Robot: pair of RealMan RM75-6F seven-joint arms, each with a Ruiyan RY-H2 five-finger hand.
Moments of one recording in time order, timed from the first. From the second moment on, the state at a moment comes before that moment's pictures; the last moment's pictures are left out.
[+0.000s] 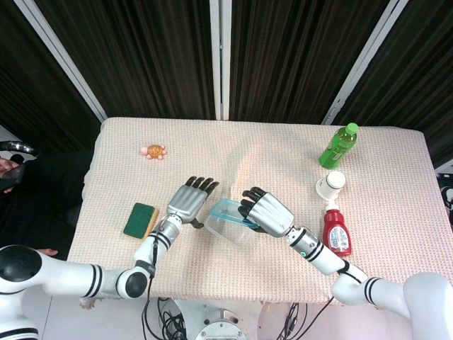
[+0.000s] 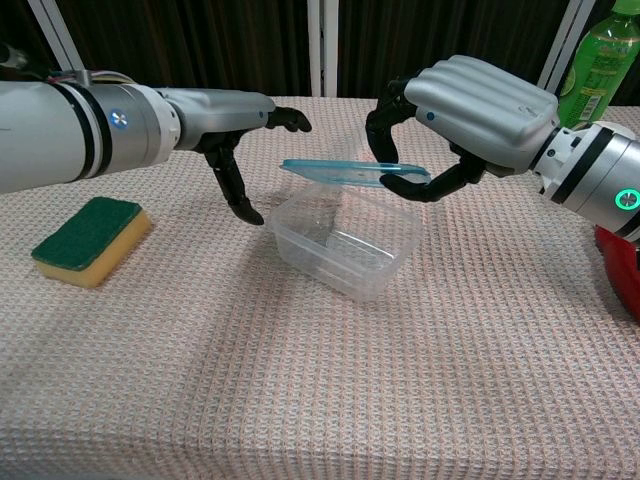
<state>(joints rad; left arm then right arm) -1.11 -1.53 -0.12 -1.70 0.56 1.01 0.59 0.74 -1.68 0.05 -1.11 -1.76 1.29 0.00</state>
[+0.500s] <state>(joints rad) -0.96 -1.41 -0.11 -1.71 0.70 1.07 0.44 0.72 -1.64 0.13 -1.07 -1.69 1.36 -0.10</state>
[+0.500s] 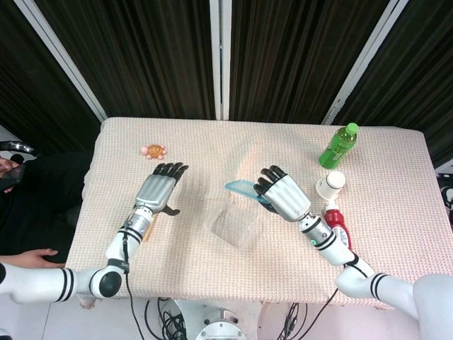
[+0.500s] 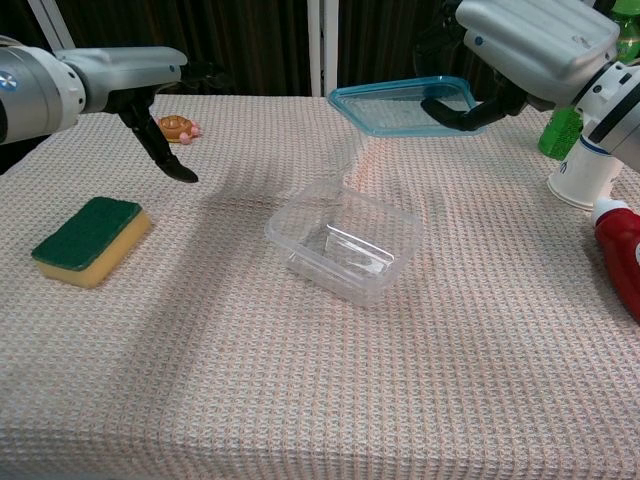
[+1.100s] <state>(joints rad) -0.75 -1.30 -0.09 -1.74 0.88 1.18 0.31 0.73 -1.67 0.17 -1.00 -1.44 1.04 -0.23</state>
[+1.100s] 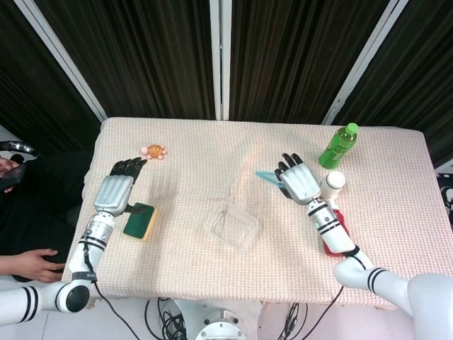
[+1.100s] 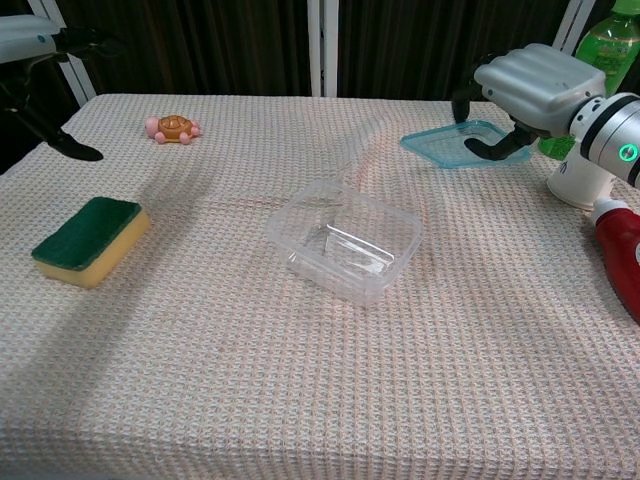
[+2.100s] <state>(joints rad) -0.32 -1.15 0.01 -1.52 1.26 1.48 -0.05 0.18 -1.19 0.07 -1.60 -1.40 1.49 0.16</state>
